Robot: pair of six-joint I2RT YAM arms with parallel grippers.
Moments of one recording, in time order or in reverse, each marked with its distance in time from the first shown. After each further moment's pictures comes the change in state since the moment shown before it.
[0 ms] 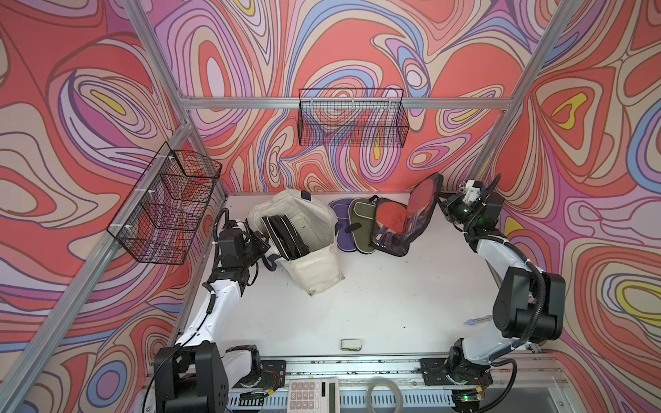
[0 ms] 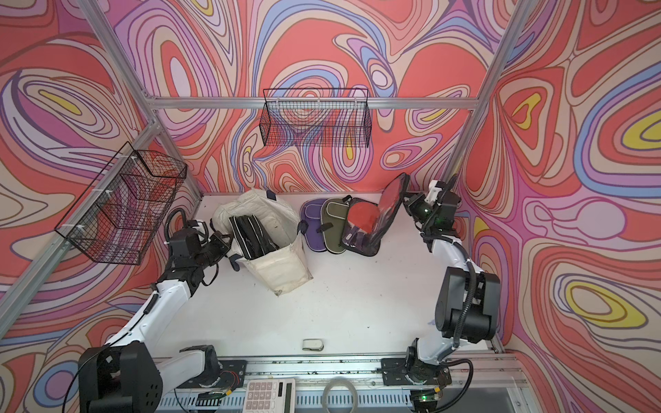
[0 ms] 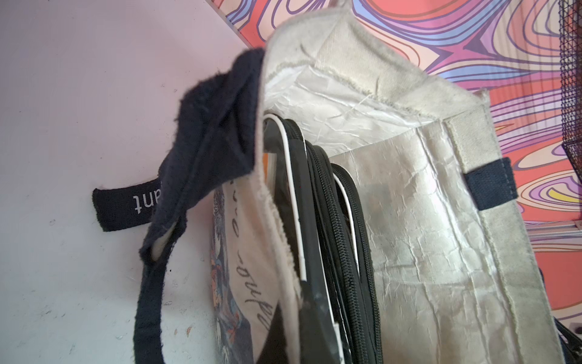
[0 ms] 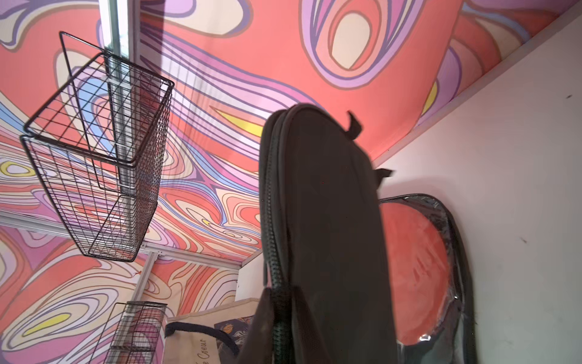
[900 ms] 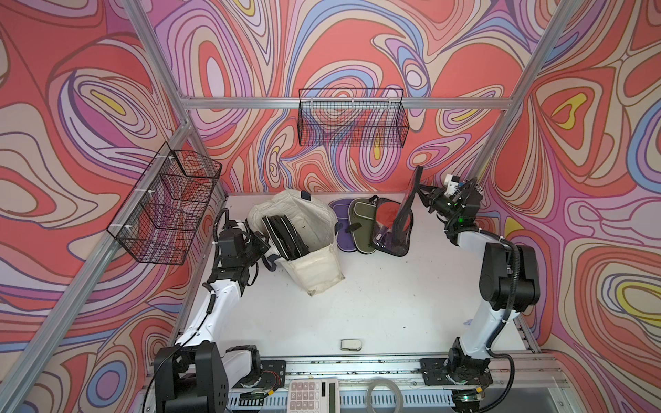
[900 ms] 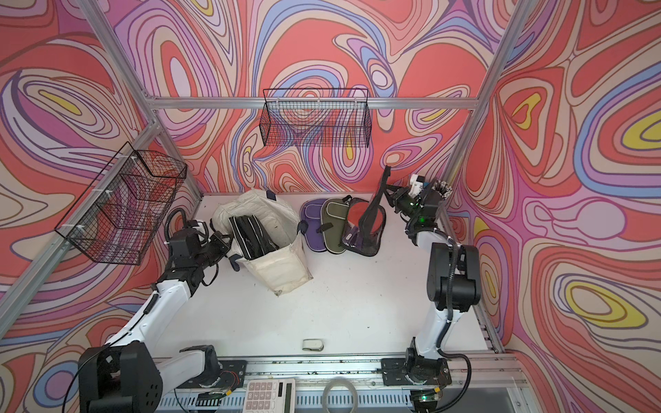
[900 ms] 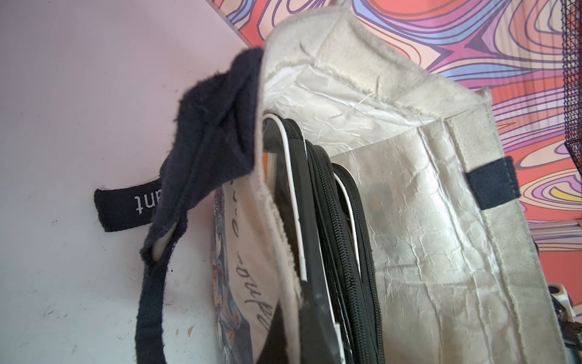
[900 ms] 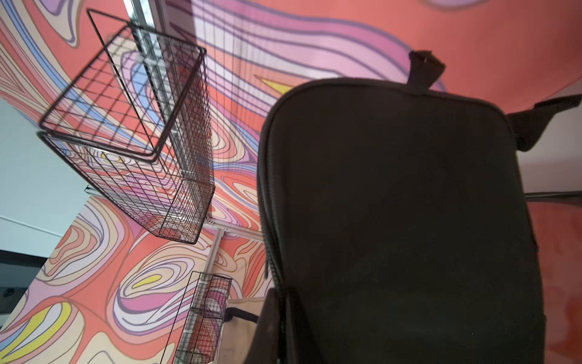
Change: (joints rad) left arm 0.000 0.001 0.000 -0.004 -0.004 0.007; right arm 0.135 0.246 0.131 0.367 -0.104 0.296
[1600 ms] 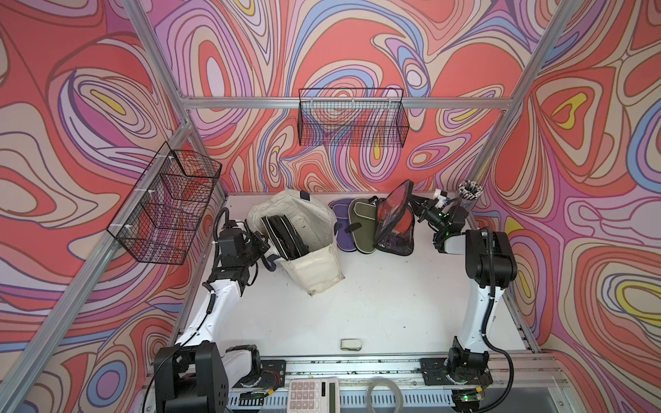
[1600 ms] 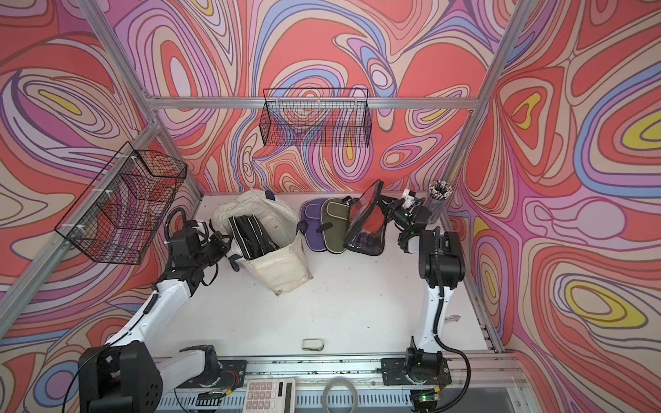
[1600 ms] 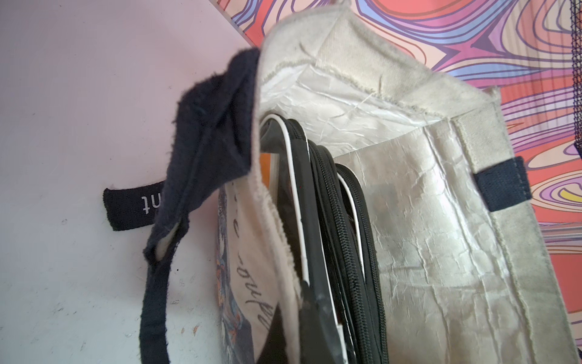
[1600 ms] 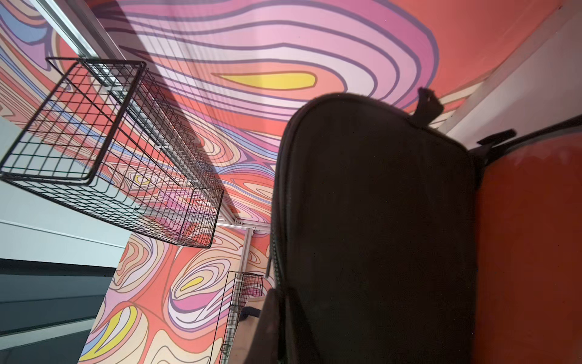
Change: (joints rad) left arm 0.000 0.000 0.003 -0.010 -0.012 0.008; right arm -0.035 0.278 -0.055 0.478 -0.038 0.323
